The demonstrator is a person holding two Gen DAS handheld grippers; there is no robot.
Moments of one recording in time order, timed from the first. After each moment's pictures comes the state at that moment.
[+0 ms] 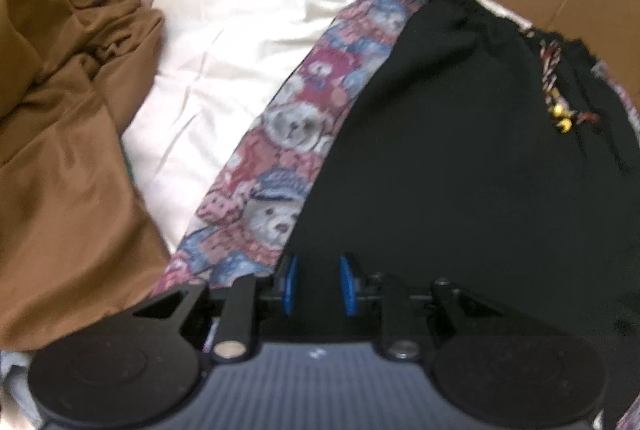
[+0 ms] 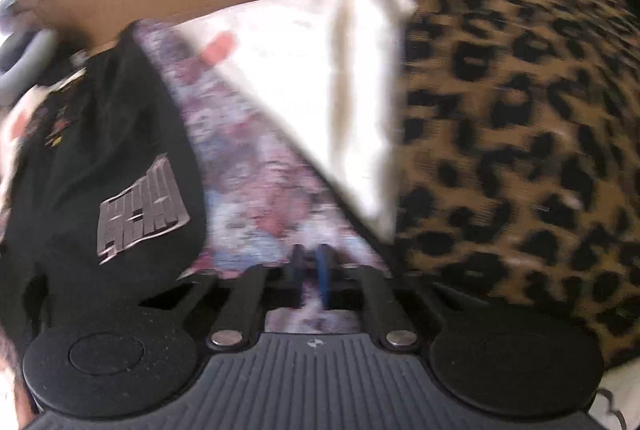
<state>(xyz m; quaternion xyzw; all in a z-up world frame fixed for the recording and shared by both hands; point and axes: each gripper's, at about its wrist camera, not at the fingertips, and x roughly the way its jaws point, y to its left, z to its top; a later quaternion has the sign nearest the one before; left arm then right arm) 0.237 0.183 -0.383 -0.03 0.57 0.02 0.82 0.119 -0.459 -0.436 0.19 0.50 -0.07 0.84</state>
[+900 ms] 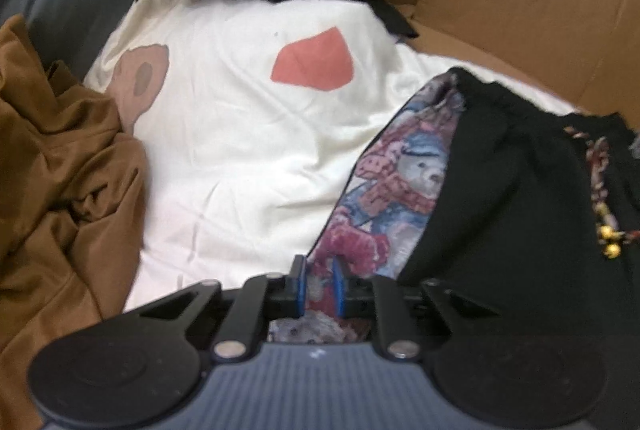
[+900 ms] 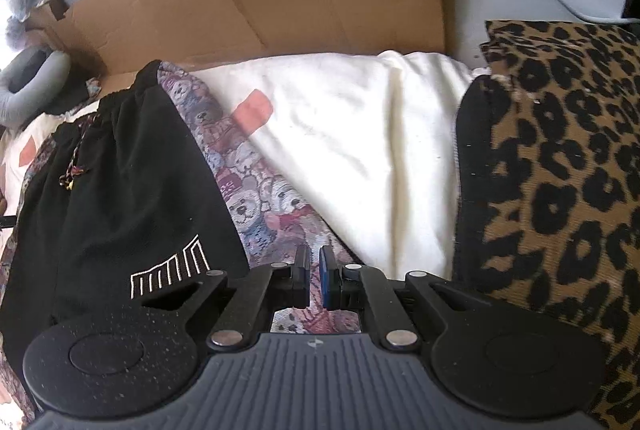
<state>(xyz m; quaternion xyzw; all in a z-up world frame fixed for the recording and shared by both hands) 0.332 0.189 -0.381 0.00 0.49 0.05 0.87 0.179 -0.432 -0.409 0.16 0.47 -0.02 0.87</state>
